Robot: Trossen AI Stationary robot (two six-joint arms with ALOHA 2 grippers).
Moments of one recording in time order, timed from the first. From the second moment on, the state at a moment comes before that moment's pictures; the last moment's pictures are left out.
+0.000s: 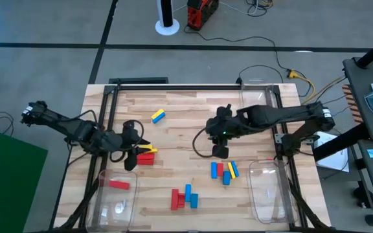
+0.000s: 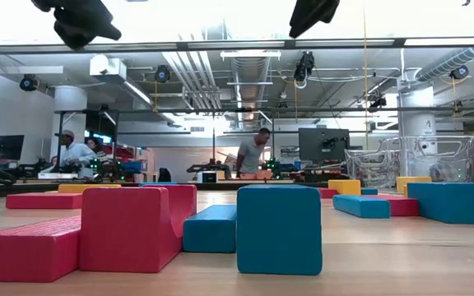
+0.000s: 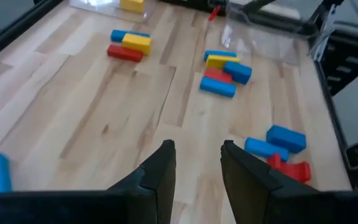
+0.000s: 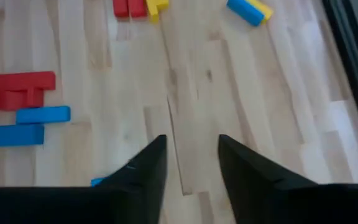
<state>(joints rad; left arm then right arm) -0.39 0.88 0.80 -0.53 -0.40 -0.48 0.12 1.61 1.62 -1.05 0.18 0.20</state>
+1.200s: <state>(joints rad) -0.39 0.88 0.76 -0.48 -0.45 -0.48 0.20 1.84 1.46 -1.10 0.07 0.24</state>
